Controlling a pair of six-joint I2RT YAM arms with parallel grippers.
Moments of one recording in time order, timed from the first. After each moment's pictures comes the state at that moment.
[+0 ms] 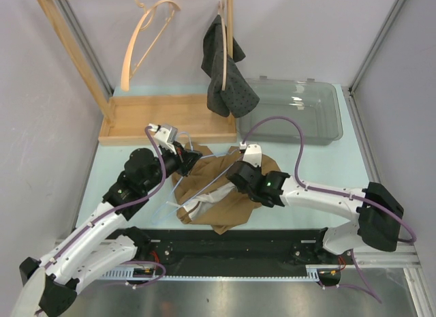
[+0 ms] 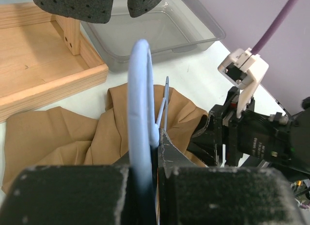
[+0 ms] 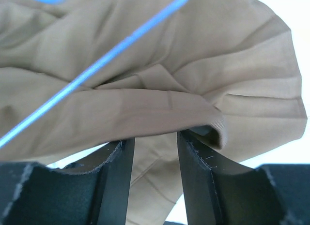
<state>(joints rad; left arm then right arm) -0.62 0.77 0.69 -0.07 0.12 -0.35 1.09 1.40 0.96 -0.46 0.61 0.78</state>
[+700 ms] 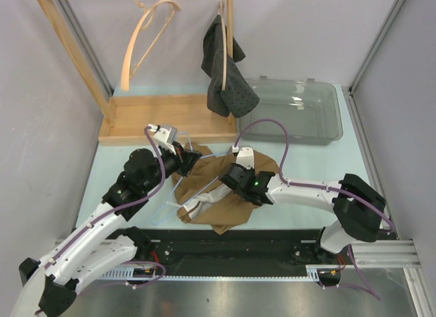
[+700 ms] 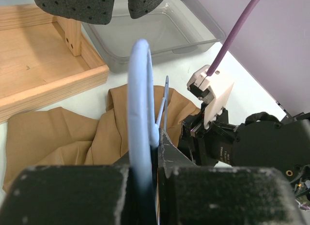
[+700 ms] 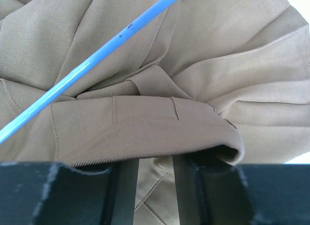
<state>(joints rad) -0.62 0.76 0.69 -0.07 0.11 -0.35 1.08 1.55 0.97 -0.41 0.62 0.77</state>
